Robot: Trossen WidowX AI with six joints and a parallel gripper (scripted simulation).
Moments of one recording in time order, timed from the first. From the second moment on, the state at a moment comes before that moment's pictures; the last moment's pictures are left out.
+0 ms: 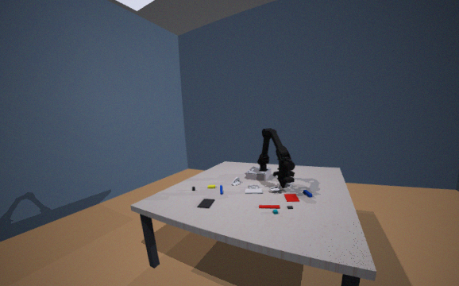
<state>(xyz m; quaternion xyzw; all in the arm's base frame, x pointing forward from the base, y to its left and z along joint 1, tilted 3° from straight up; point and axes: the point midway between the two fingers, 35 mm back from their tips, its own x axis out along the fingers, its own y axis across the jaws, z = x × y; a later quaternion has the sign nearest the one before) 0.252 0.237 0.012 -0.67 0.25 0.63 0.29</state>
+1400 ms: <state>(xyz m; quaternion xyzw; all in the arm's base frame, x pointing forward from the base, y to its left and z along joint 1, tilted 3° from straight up) 0.235 0.222 0.062 -0.67 0.25 0.63 0.29</state>
